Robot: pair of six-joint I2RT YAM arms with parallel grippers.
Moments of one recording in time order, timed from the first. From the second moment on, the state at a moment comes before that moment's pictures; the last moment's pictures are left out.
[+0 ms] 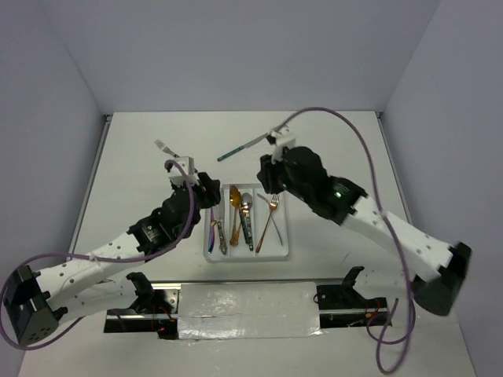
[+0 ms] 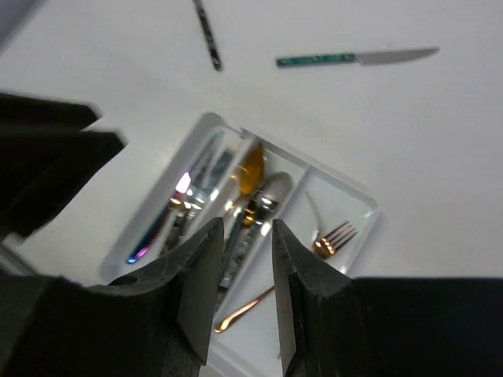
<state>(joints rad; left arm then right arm) -0.90 0.93 0.65 0.04 -0.71 -0.54 0.83 1.29 1.23 -0.44 0.23 0.20</state>
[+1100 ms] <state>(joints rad) -0.24 2.14 1.70 -0.75 -0.51 -1.08 1.02 0.70 0.64 -0.28 0.05 0.39</state>
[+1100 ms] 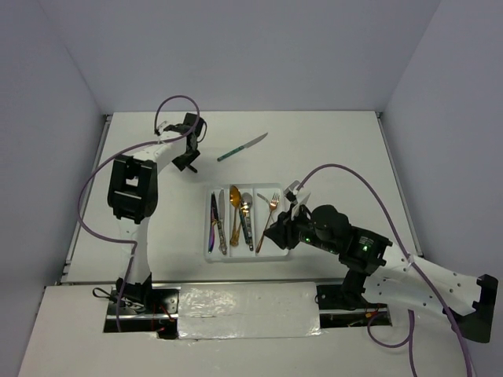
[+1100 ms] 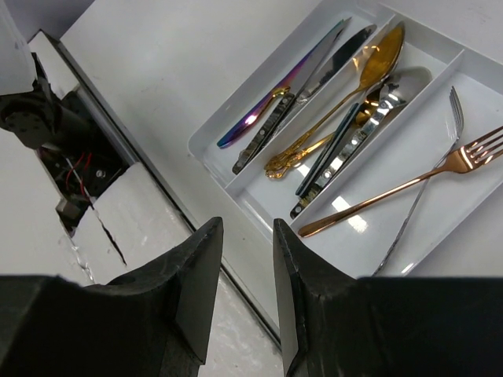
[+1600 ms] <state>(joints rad) -0.21 2.20 1.71 -0.72 -0.49 -1.08 1.07 0.76 0.66 -0.29 0.11 0.39</state>
